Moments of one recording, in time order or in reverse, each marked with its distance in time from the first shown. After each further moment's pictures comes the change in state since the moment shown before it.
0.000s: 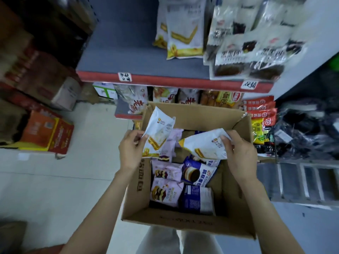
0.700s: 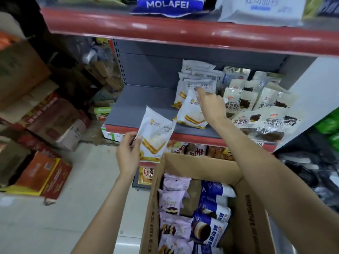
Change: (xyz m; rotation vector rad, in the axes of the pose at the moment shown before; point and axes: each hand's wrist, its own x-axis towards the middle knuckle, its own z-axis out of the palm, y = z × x) left_hand 0.128 0.035 -0.080 -0.262 0.247 0.063; right_hand 0.271 -0.163 0.007 -0.370 0.064 -0.323
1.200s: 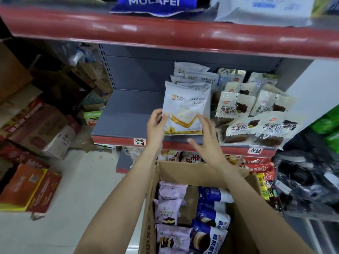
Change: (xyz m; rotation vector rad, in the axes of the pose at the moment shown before) left_hand 0.068 0.059 0.115 -0.525 -0.255 -0.165; right_hand -0.087 0.001 0.035 0.777 -0.127 0.170
